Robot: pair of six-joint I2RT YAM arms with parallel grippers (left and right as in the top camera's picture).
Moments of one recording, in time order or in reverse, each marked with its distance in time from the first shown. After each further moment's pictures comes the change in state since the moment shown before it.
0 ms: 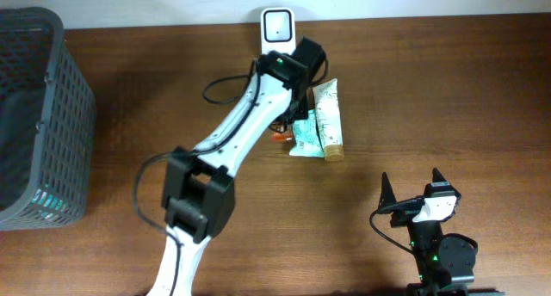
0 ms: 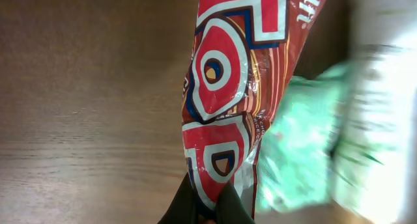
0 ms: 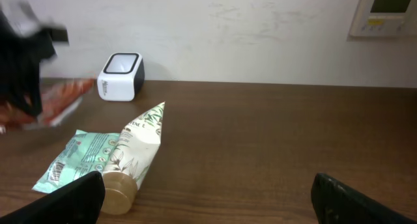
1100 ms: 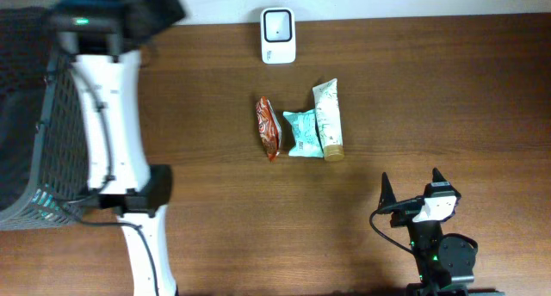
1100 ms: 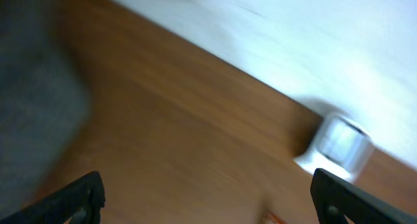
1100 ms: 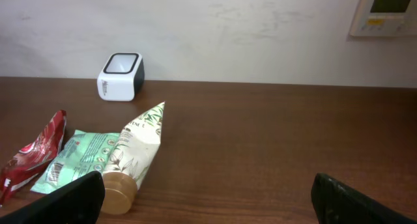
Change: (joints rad) left arm 0.565 0.037 0.986 -0.365 -0.026 0.130; right arm 0.000 0.000 0.000 0.000 0.000 0.000
